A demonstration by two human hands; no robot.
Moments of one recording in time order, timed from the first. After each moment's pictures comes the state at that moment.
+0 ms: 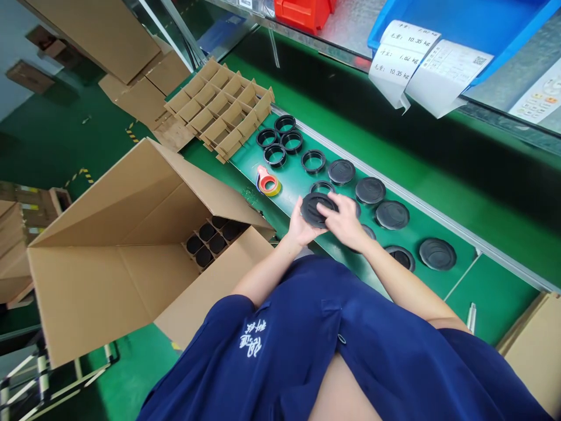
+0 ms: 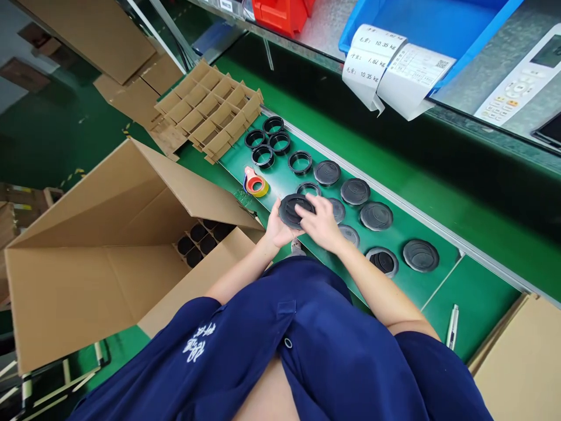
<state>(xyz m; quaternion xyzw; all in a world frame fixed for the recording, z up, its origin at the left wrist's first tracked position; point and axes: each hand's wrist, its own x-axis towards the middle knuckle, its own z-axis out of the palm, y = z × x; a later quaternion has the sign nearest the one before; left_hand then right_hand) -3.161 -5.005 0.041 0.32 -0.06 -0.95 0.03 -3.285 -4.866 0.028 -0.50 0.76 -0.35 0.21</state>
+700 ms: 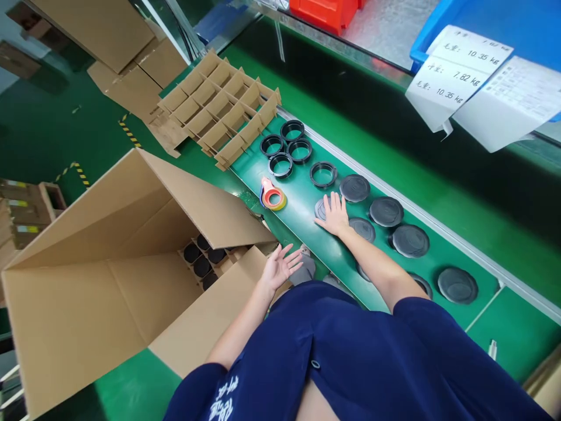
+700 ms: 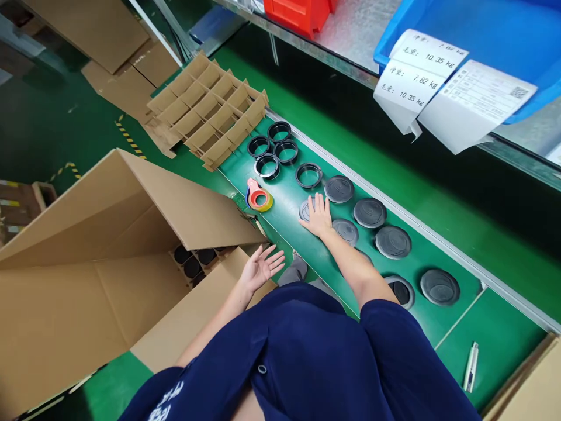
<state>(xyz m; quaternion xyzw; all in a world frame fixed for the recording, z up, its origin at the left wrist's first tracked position) -3.050 -5.055 -0.016 0.52 -0.06 -0.85 0.05 -3.322 -5.000 -0.095 -0.49 0.84 -0.08 0.19</state>
